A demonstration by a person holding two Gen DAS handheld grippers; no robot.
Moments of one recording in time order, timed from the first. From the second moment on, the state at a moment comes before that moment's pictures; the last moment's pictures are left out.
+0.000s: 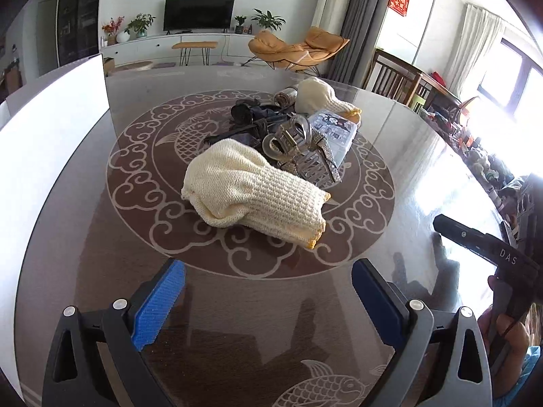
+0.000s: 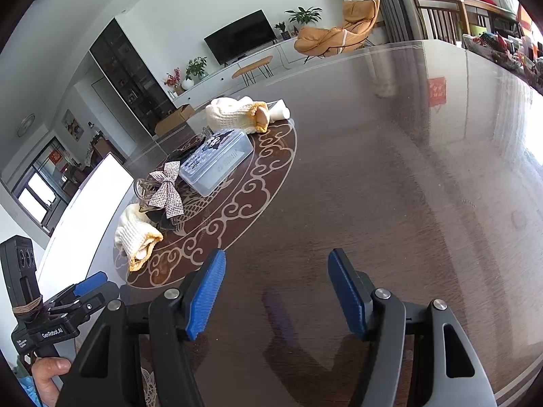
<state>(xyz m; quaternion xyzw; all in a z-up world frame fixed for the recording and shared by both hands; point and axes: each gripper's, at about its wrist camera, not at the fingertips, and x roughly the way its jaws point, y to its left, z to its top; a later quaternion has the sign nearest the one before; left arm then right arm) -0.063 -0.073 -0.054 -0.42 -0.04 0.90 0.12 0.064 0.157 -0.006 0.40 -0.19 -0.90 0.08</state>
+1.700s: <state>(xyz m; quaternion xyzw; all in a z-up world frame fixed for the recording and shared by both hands) -0.069 -0.136 -0.068 -0.47 -0.02 0.88 0.08 -0.091 0.008 -0.001 0.49 -0.08 -0.83 0.26</state>
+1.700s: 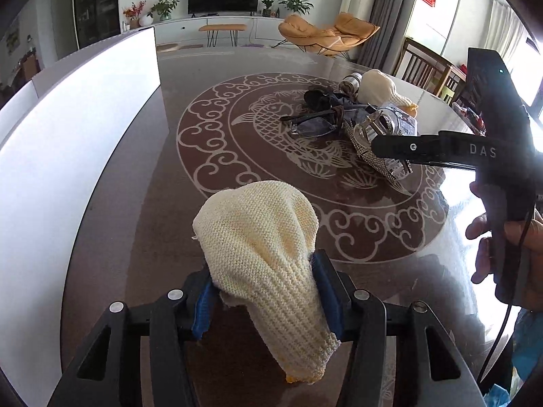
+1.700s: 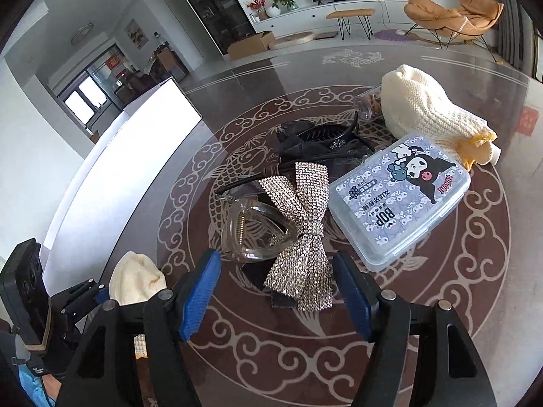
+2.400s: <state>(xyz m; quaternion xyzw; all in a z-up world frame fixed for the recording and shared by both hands) -0.076 -0.115 -0.078 -0.46 0.00 0.89 0.01 -0.028 0.025 0.011 0.45 0.04 -0.87 0.19</state>
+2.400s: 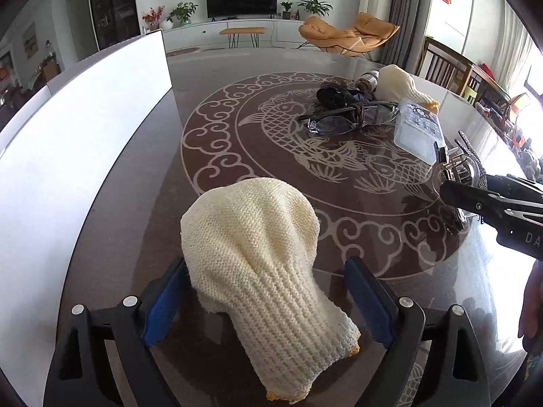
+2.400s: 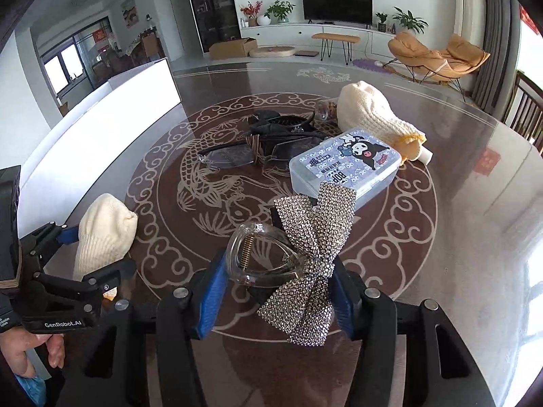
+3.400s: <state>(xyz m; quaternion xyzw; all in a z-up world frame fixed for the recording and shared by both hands) -0.037 -0.182 0.014 -0.40 -0.11 0.91 0.07 0.005 -0.018 0.030 0.45 -0.01 -0.86 0.25</state>
